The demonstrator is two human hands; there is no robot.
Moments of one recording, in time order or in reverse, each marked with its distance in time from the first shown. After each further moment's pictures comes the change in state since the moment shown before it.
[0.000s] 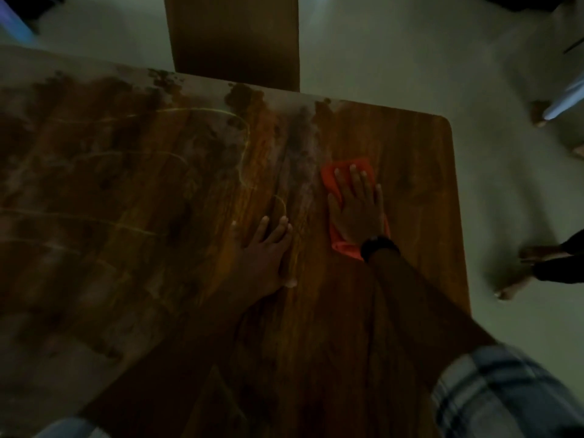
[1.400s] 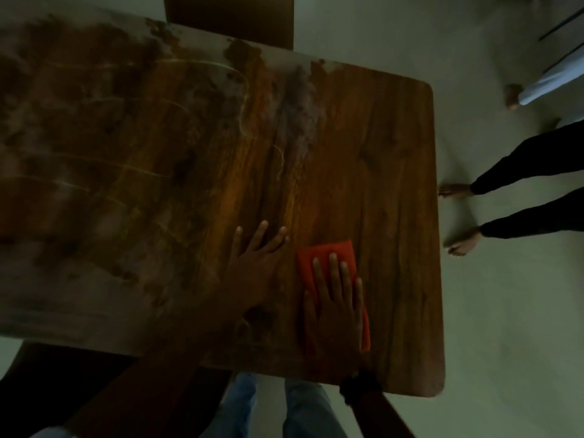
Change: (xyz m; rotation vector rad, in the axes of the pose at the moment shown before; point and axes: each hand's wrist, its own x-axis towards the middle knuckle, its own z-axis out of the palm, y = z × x) left_hand -0.120 0.033 0.040 0.070 -0.068 0.096; right_hand -0.302 -0.045 0.053 0.027 0.109 -0.013
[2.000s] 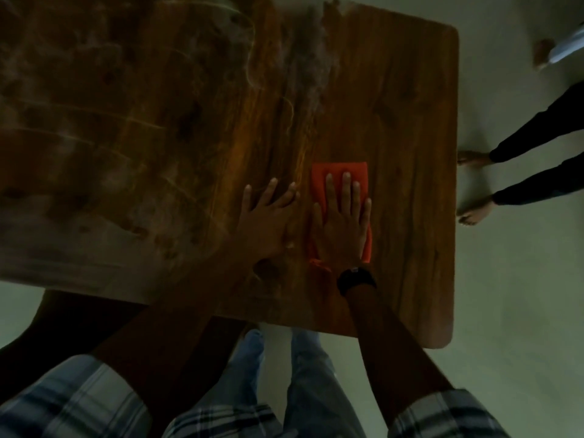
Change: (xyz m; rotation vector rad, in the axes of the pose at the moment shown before) left_hand 0.004 -0.002 0.010 -0.113 0.032 0.004; right_hand 0.074 -0.004 0.013 0.000 0.038 0.110
